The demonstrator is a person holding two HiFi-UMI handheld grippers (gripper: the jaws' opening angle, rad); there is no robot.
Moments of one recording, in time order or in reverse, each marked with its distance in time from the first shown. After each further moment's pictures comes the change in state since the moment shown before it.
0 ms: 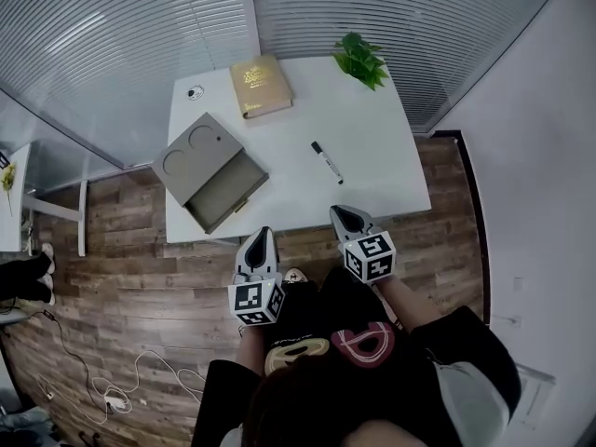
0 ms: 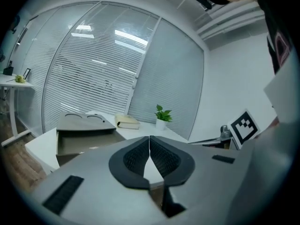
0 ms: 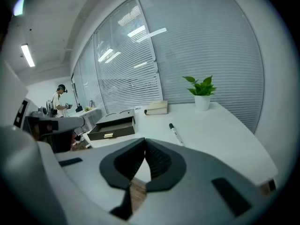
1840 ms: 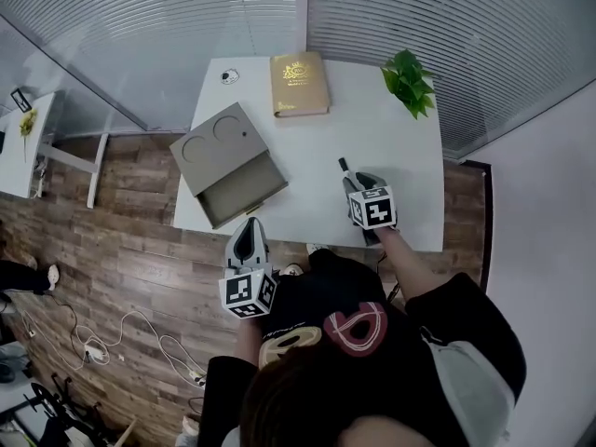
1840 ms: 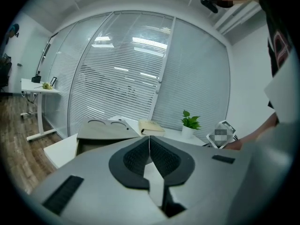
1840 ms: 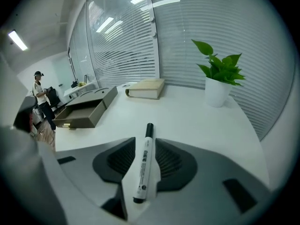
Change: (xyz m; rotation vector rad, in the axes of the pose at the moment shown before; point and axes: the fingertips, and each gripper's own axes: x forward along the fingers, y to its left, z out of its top) left arm 0.027 0.060 0.029 -0.065 -0.057 0.304; right arm 0.145 -0.099 0.015 -0.122 0.325 -0.001
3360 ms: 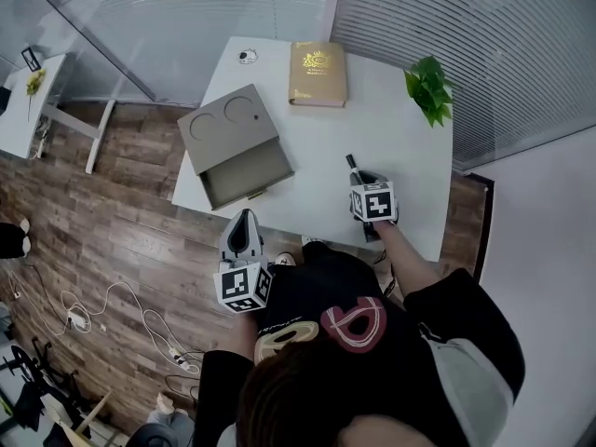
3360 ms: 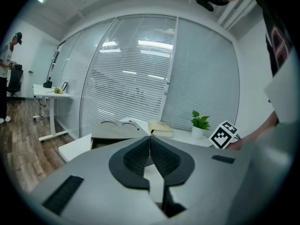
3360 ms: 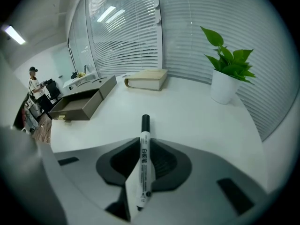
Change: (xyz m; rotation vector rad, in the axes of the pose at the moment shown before) left arm -0.013 0.017 -0.001 -0.003 -0.024 0.126; right arm 0.022 -0.002 -0.009 -0.050 0.107 0.000
